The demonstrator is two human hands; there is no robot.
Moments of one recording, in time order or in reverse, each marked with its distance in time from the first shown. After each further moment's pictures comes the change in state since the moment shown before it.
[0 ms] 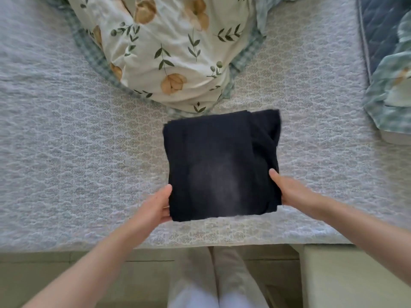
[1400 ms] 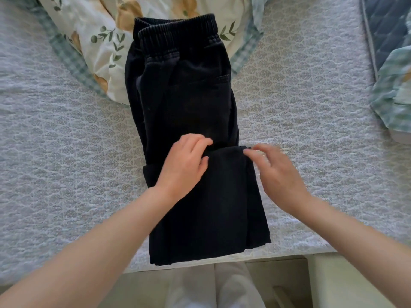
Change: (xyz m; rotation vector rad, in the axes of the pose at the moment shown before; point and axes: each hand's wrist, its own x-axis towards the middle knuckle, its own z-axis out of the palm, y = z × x) left_hand 0.098 0.097 0.025 1.109 0.448 1.071; right_hand 0.050 -0.032 0.018 -1.040 0.717 -0.711
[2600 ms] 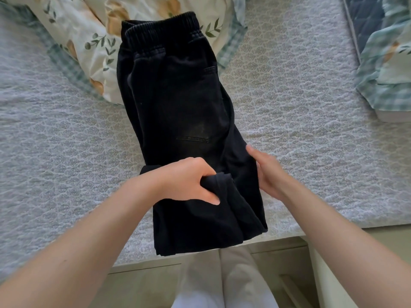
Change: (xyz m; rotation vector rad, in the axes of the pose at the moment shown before) left_hand 0.011 0.062 -0.083 -0.336 -1.010 -0.241; right_hand 0.001 -0.016 0.007 1.627 -0.194 1.026
